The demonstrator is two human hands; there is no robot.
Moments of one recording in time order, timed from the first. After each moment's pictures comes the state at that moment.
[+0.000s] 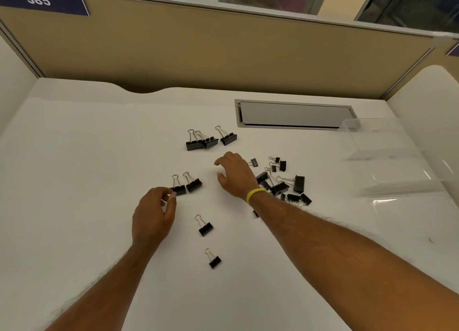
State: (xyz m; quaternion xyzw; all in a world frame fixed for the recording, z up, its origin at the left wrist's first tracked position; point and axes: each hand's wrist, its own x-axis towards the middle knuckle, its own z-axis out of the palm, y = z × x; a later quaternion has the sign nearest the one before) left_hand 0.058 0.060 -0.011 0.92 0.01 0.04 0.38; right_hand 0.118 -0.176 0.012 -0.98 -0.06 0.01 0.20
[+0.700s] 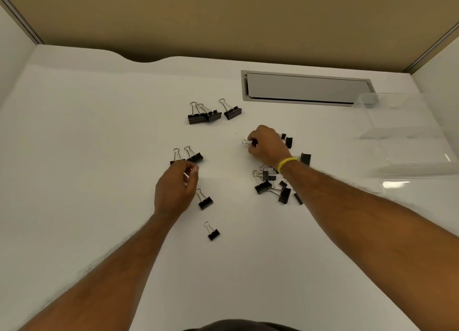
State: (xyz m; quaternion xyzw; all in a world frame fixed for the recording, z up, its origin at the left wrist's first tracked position) left_hand 0.047 0.014 -0.003 0.91 -0.03 0.04 0.41; right_hand 0.130 -0.257 0.000 -0.98 -0.02 0.03 0.18
